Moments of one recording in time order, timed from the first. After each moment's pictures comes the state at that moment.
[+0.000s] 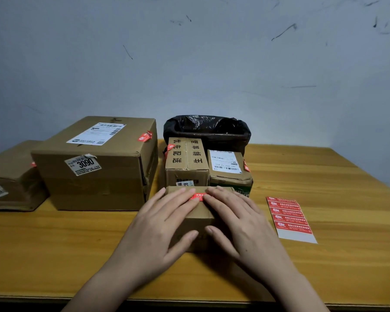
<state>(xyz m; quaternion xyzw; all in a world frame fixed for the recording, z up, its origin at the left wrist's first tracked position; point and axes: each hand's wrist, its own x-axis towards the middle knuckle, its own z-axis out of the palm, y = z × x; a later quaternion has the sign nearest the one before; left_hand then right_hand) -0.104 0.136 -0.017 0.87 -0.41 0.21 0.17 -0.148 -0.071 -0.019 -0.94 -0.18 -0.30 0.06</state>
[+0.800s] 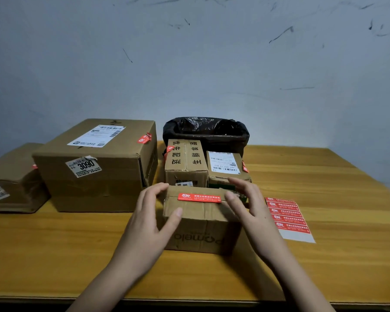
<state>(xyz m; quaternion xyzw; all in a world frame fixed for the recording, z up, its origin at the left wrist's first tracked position) -0.101 0.136 -0.025 0.84 -0.23 0.13 0.47 -0.138 -0.079 -0.011 -0.84 -0.01 -0.22 0.49</state>
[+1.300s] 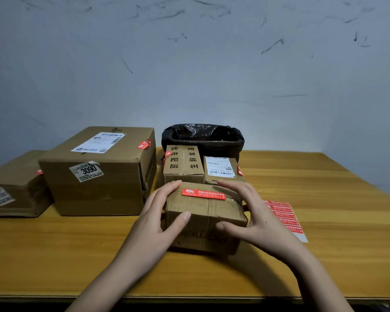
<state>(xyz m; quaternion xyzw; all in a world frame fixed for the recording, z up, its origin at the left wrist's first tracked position) -0.116 0.129 -0.007 0.81 -0.28 0.08 0.52 -0.159 -0.101 0.011 -0.89 -0.16 -0.15 0.41</state>
